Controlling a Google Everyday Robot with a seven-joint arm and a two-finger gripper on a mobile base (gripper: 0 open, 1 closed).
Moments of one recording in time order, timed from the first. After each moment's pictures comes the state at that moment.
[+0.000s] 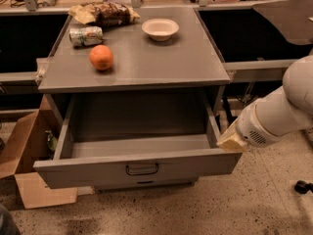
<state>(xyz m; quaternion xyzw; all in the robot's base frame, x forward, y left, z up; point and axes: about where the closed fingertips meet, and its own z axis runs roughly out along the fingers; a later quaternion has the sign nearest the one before) 0.450 -0.193 0.785 -0.47 0.86 0.07 0.21</state>
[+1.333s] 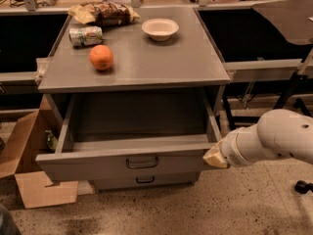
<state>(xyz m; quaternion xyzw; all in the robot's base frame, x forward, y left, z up) 0.477 -0.182 0.682 -0.41 0.87 0.09 0.26</state>
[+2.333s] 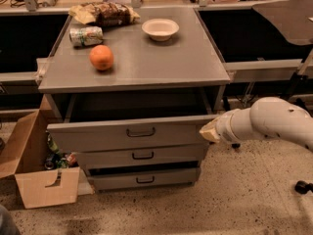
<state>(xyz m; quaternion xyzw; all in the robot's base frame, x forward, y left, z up) 0.571 -0.188 0.683 -0.40 0.85 0.07 0.34</state>
